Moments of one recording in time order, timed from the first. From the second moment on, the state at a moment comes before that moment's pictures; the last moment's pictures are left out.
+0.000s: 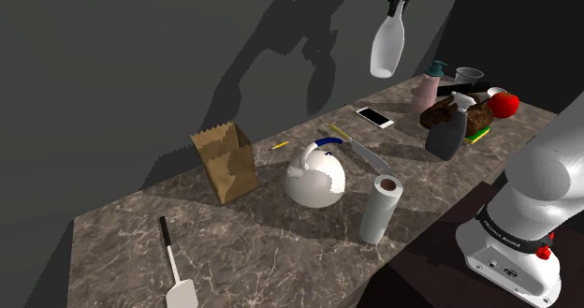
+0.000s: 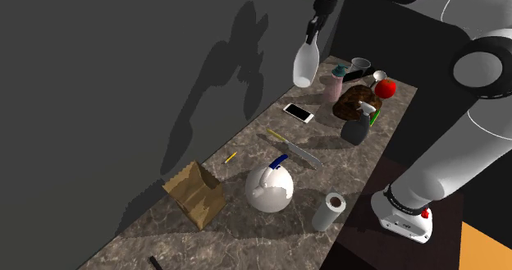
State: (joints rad) arm -0.36 0.04 -0.03 -1.54 0.06 1.72 -0.42
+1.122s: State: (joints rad) arm -0.45 0.14 -0.10 -1.61 0.09 1.88 -0.59
